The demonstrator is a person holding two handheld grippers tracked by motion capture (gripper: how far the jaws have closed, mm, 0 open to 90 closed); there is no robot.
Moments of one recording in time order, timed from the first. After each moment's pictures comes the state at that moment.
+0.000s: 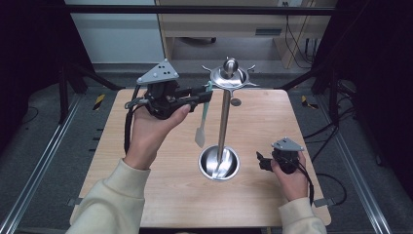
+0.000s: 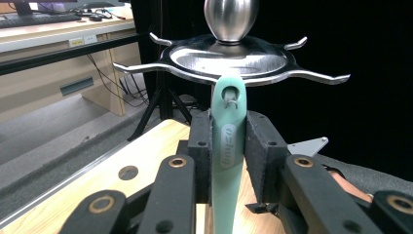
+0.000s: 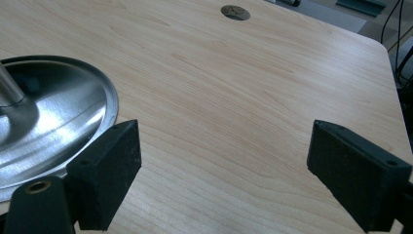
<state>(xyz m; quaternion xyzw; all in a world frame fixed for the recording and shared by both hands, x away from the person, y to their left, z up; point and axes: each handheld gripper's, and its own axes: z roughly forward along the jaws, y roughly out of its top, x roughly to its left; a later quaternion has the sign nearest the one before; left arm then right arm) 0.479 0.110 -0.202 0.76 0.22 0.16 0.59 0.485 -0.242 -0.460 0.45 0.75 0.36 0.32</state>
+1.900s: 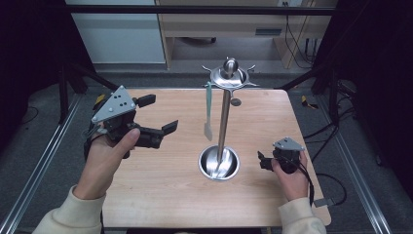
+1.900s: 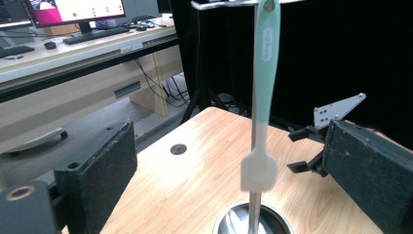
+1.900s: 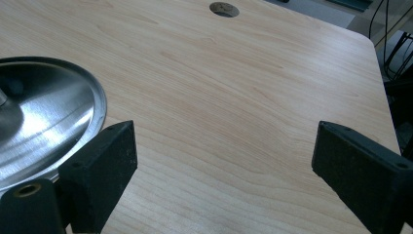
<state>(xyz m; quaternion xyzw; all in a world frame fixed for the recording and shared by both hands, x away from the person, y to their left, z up) 0.440 0.186 -0.237 0.75 0.23 0.24 0.57 0.485 -0.243 -0.459 0.47 0.74 0.35 0.33</state>
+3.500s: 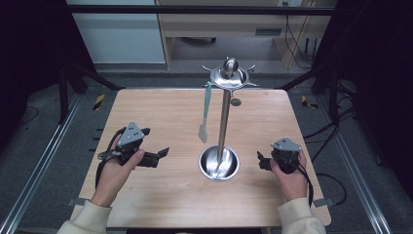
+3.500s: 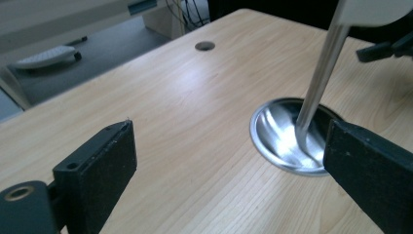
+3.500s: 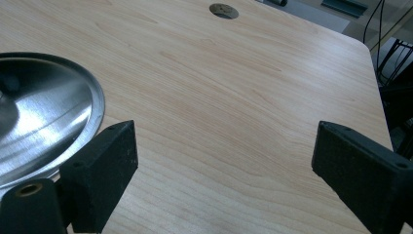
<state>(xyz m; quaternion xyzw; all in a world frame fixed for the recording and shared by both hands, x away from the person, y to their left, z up) 0.477 0.220 -0.380 0.80 0.31 0.22 0.46 0.485 -0.239 -0.460 0.46 0.75 0.34 0.34</state>
